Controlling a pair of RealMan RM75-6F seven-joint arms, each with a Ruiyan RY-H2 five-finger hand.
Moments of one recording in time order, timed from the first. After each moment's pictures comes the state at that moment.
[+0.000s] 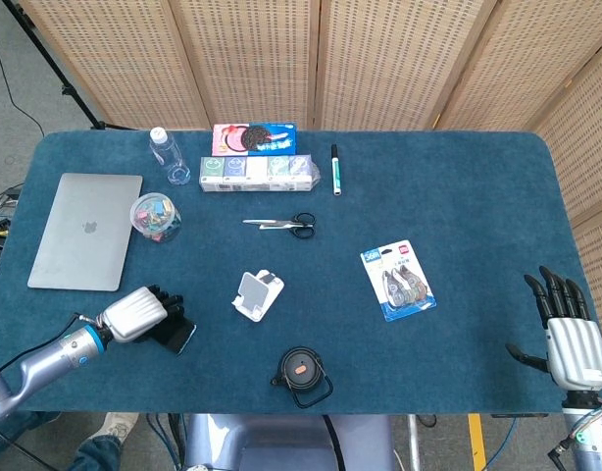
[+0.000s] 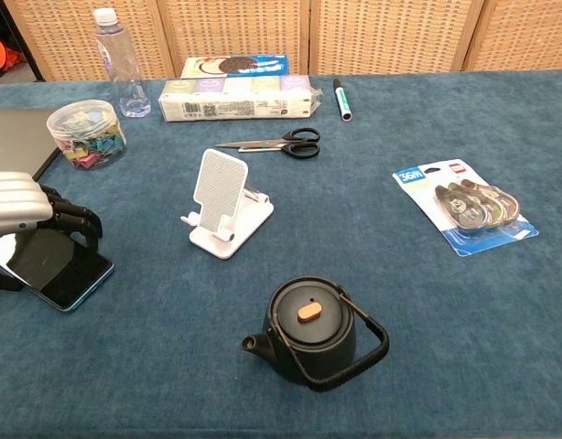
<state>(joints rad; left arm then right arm) -0.66 -1.45 0.26 -0.91 1.90 1.15 -0.27 0.08 -1.15 0.10 -1.62 -1.48 1.50 -0.02</state>
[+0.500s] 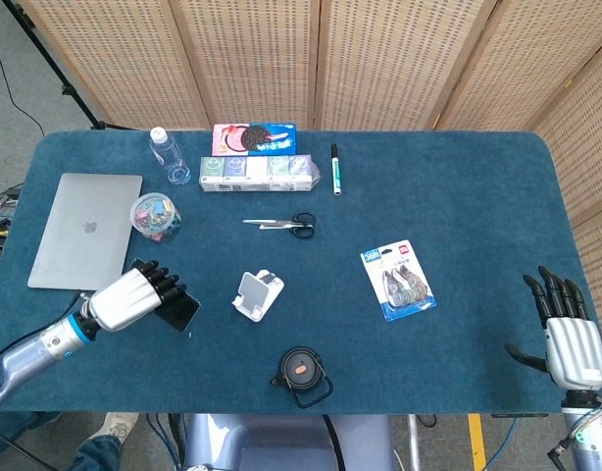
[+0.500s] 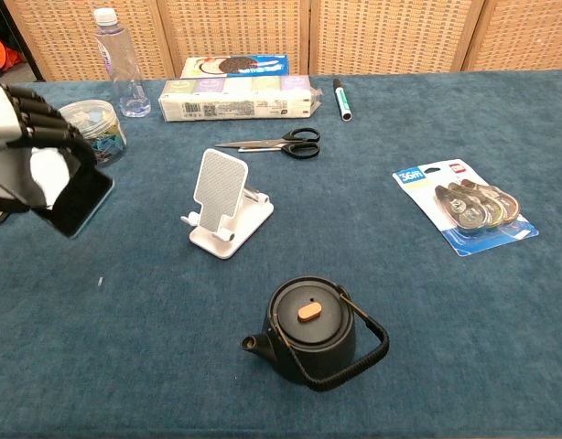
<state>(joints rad) -0.64 -1.42 0.18 -0.85 1.96 1.51 -0.07 0.09 -1.16 0.09 -1.63 -1.48 1.49 -0.02</state>
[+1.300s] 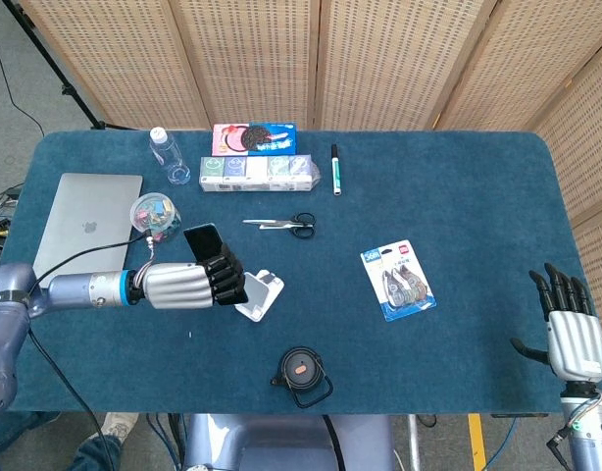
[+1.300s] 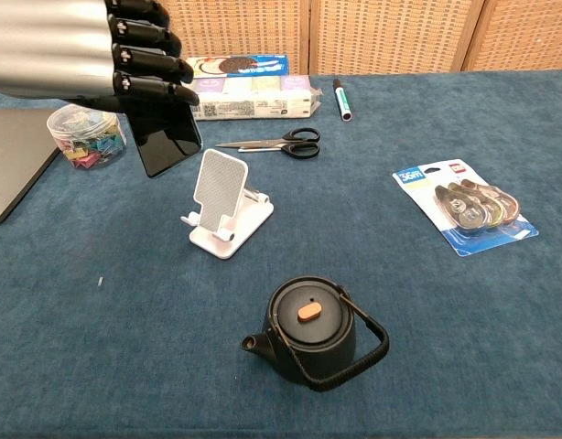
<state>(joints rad) -0.98 -1.61 0.19 -0.30 2.17 1.77 0.03 0.11 -1.20 0.13 -1.57 -1.39 1.45 -0.08</state>
